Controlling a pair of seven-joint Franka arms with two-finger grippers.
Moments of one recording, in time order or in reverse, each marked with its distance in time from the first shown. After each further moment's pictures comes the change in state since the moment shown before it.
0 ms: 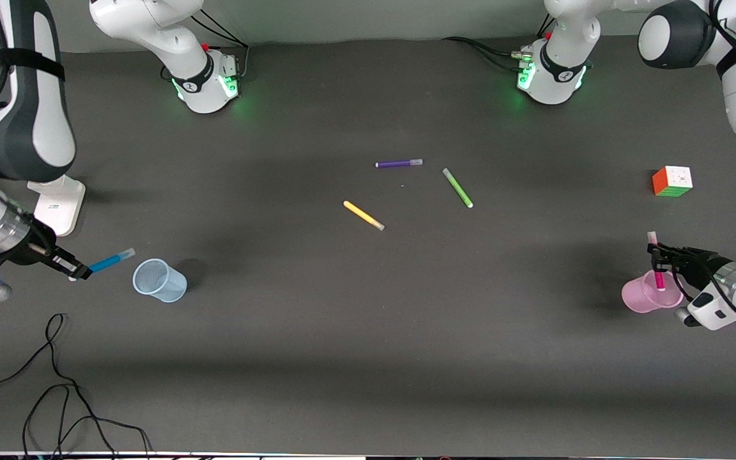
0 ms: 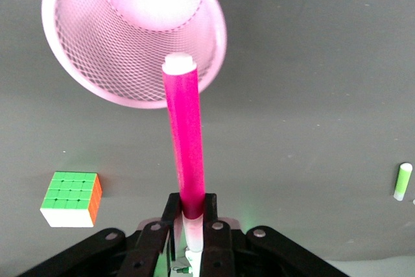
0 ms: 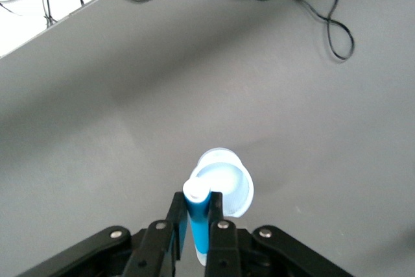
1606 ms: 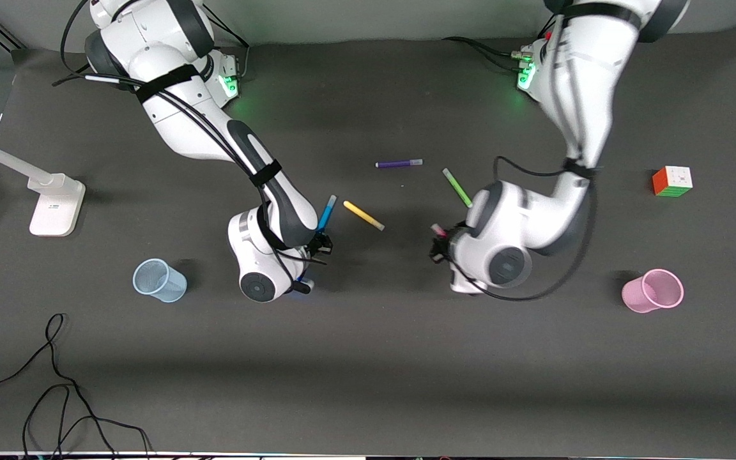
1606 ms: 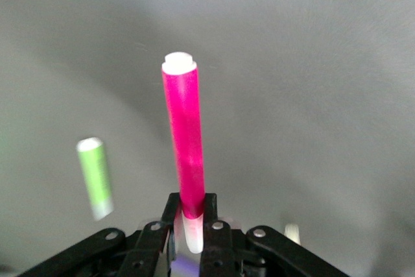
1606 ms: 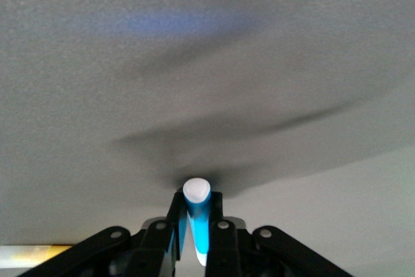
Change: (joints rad) left arm -0.590 -0.161 -0.010 -0.329 -0.354 0.421 -1.105; right arm 0.057 0.748 0.496 0.471 0.367 -0.454 0.266
